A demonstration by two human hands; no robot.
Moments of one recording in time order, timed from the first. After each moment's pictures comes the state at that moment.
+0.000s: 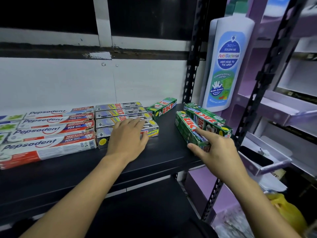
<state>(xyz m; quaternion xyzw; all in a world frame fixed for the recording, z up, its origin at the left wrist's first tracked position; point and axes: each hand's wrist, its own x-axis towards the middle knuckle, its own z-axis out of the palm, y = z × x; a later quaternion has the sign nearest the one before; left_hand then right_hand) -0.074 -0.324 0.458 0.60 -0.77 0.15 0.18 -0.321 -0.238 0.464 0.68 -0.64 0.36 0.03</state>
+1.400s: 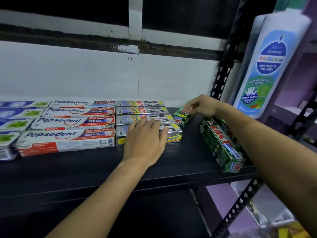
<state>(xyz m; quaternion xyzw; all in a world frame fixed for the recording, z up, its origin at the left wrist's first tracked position) -0.072 -0.330 0.450 0.64 -0.72 0.14 0.24 -0.296 -0.488 0.525 0.81 -0.53 0.15 -0.18</state>
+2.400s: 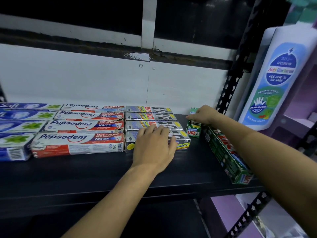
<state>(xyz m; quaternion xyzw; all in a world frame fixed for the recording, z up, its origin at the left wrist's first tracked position) -0.071 -0.330 0.450 0.64 -0.72 0.13 0.24 -0.257 -0.488 0.519 0.71 -0.69 0.13 -0.11</state>
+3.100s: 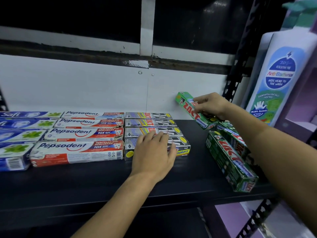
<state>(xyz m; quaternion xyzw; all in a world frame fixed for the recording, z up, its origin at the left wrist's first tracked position) -0.072 -0.330 0.451 0.64 -0.72 0.12 0.23 -0.278 -0.490 0.564 0.71 -0.58 0.30 -0.25</state>
